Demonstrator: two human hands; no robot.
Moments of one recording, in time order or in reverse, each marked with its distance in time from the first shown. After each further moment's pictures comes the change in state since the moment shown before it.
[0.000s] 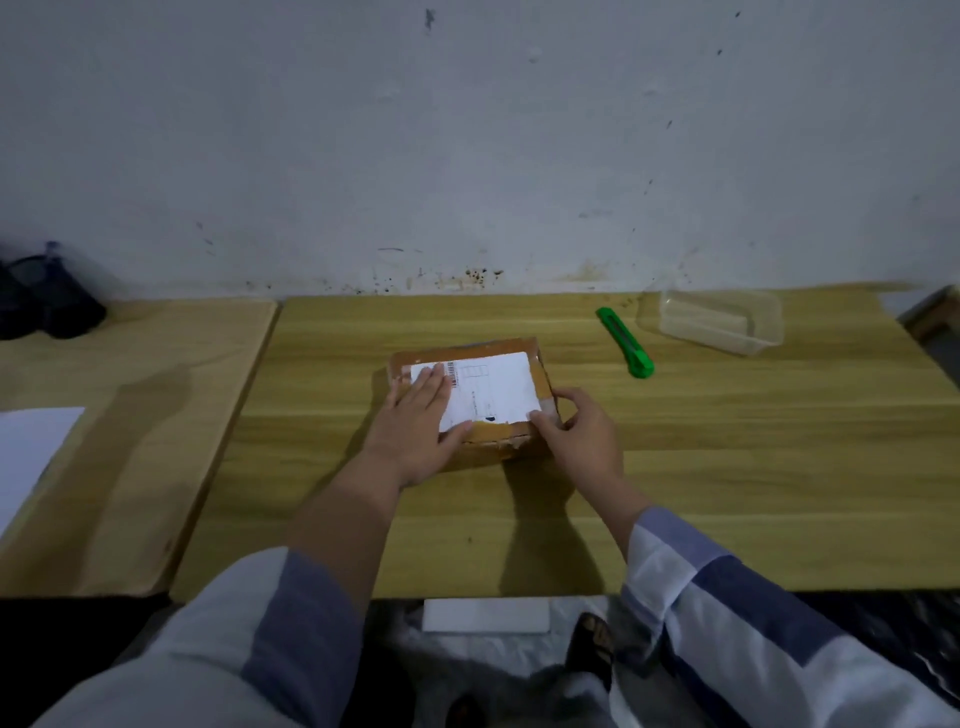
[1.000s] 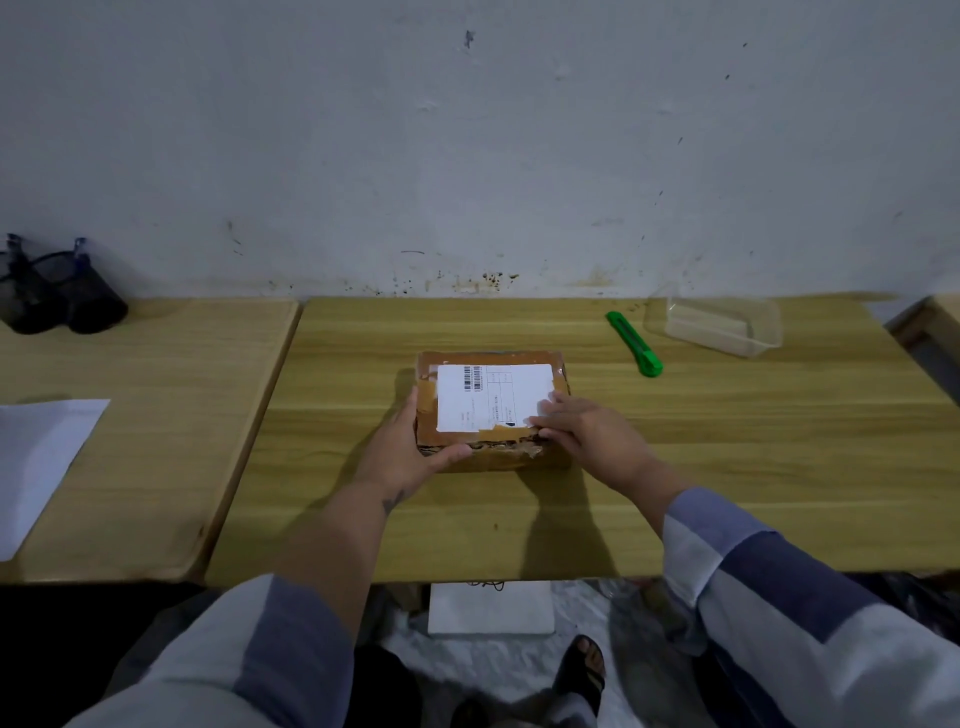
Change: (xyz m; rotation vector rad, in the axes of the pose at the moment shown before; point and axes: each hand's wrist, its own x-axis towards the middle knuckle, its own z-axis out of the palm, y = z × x) left_hand -0.042 -0.036 0.021 -0.786 0.064 -0.291; right_hand -0.015 -0.009 -0.019 -0.469 -0.309 -0.649
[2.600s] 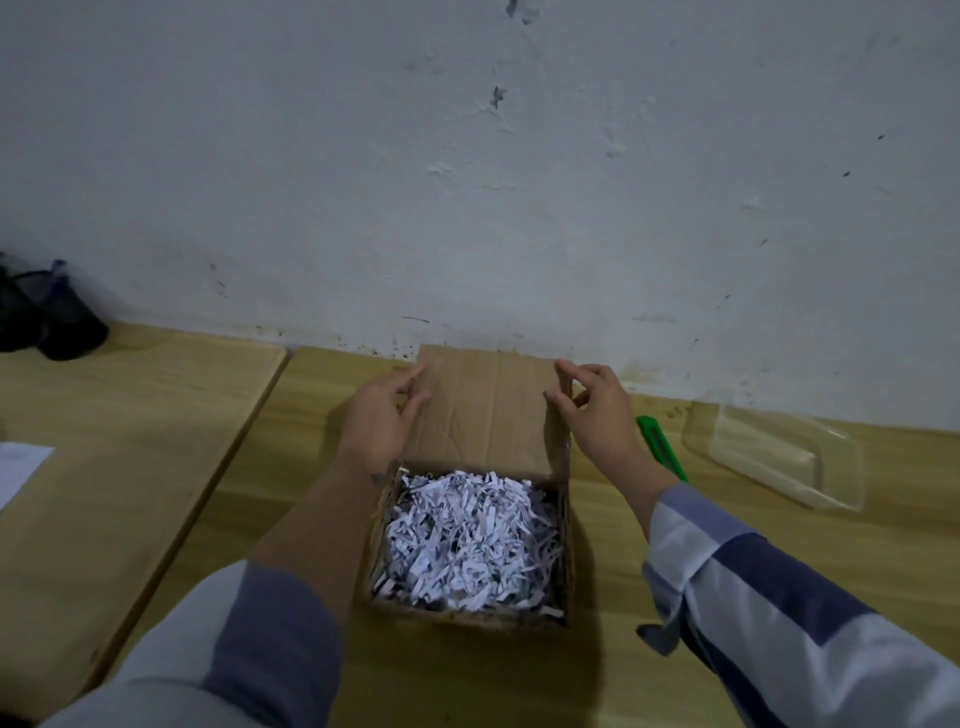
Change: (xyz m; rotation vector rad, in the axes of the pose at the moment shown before) left_hand 0.155 0.057 -0.036 0.023 0.401 0.161; right_hand 0.185 0.061 -0.042 0.340 0.282 0.297
